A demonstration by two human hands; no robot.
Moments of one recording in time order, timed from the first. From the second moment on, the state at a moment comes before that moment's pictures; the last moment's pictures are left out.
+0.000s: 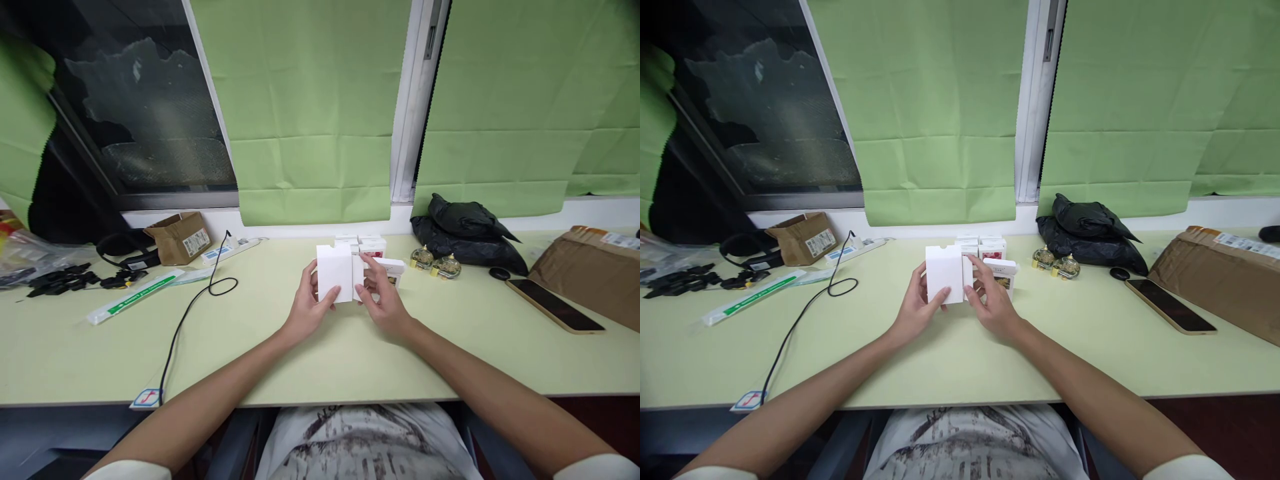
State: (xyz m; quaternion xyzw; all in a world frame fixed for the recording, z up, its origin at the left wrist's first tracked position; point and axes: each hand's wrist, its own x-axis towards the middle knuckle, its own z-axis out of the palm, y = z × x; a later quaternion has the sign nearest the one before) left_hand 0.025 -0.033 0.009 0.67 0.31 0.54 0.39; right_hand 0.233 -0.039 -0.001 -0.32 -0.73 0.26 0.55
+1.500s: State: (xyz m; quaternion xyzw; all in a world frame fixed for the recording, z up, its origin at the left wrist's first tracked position) left_hand 0.025 -0.041 -0.001 0.84 0.29 0.37 0.27; right_hand 0.308 -0.006 0.066 -0.35 -0.57 0.00 0.74
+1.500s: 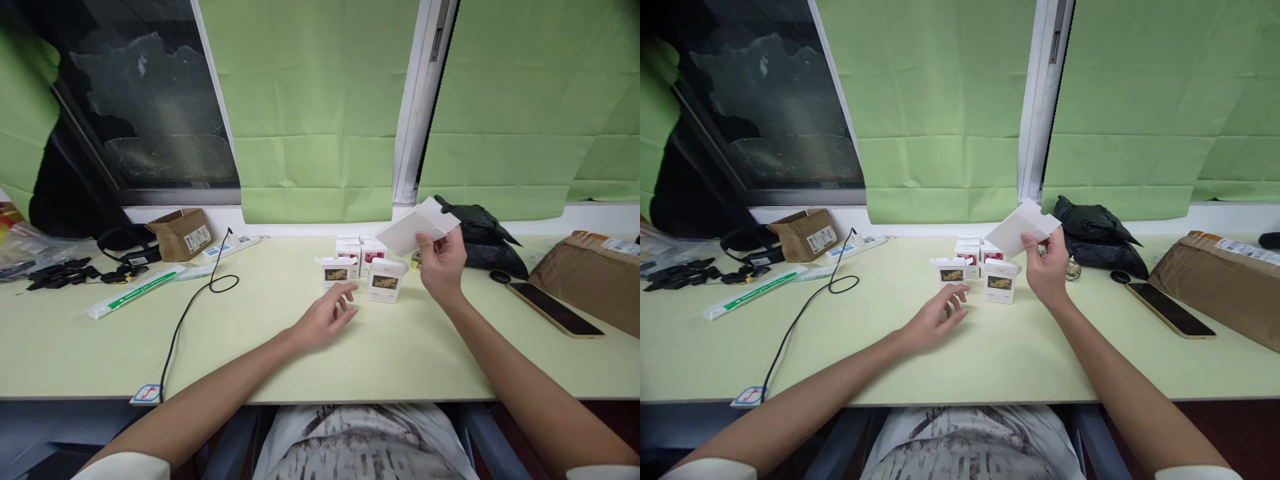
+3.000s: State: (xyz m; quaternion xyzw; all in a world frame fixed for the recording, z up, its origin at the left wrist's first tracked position) left_hand 0.035 -0.021 -0.007 0.91 0.25 0.28 0.15; right_hand 0.279 -0.014 -0.005 -0.30 -0.57 0.18 0.74
